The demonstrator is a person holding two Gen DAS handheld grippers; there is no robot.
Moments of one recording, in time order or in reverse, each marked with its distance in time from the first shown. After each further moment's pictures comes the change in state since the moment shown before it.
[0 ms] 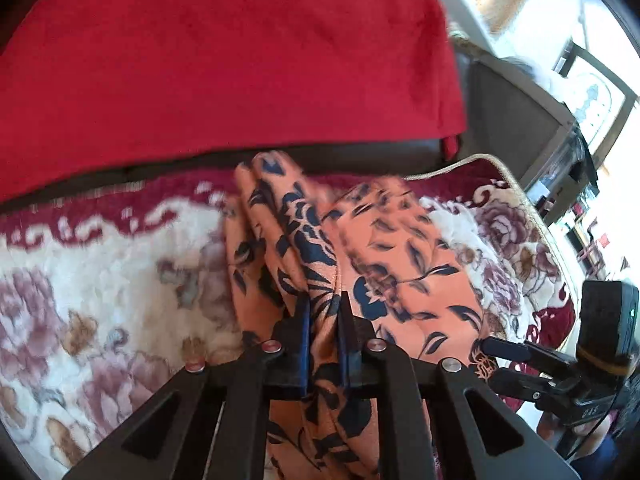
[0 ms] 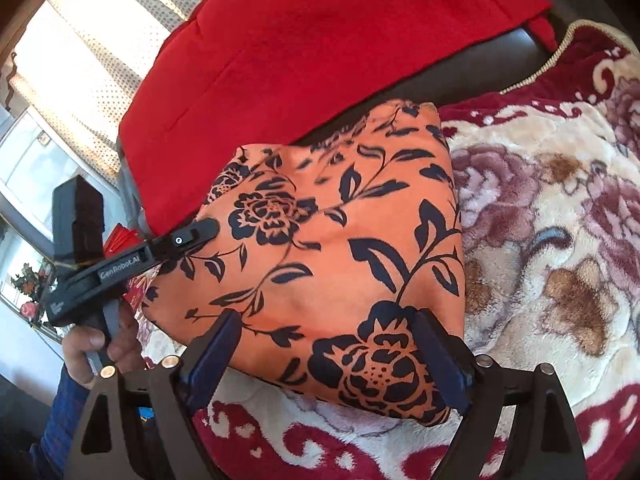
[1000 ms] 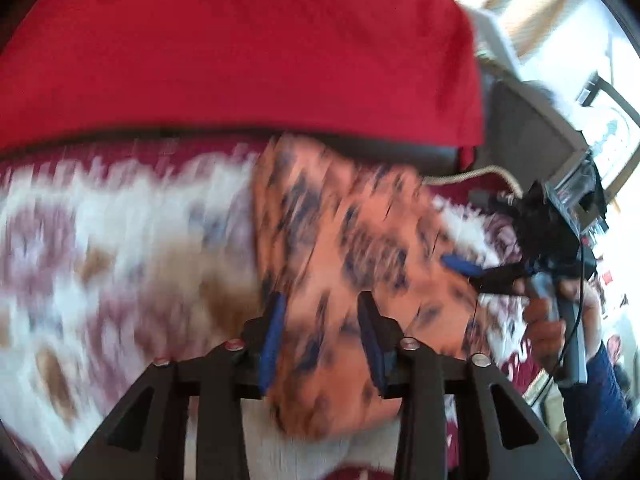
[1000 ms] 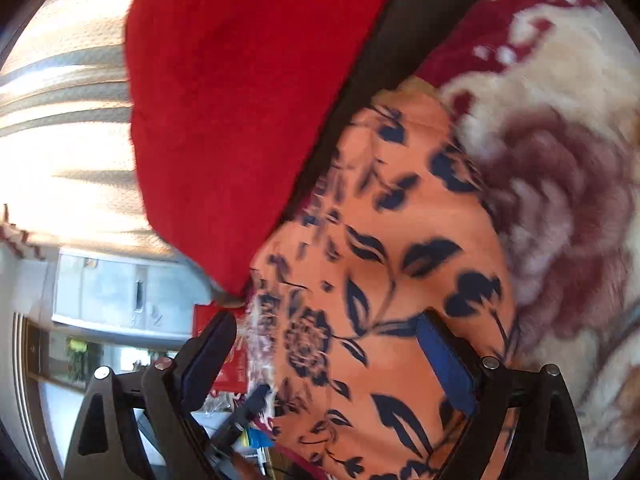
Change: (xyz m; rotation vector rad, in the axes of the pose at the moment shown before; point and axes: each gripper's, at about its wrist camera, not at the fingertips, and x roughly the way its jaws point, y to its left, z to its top) left arm -0.024 0.005 -0.025 -0.081 -0.067 0.011; right arm 0.068 -0.071 0.110 0.406 0.124 0.378
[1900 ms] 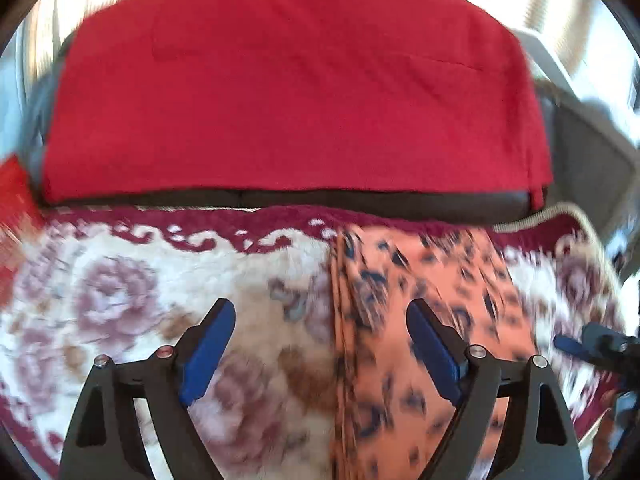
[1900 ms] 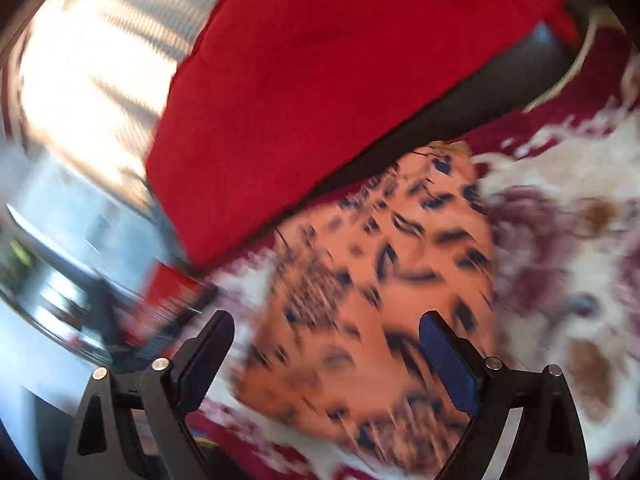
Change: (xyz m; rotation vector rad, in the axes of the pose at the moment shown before) left arm -0.029 -0.019 0.007 0.017 -0.129 0.353; right arm -0.042 0.048 -0.102 -0.399 -0.149 -0.282
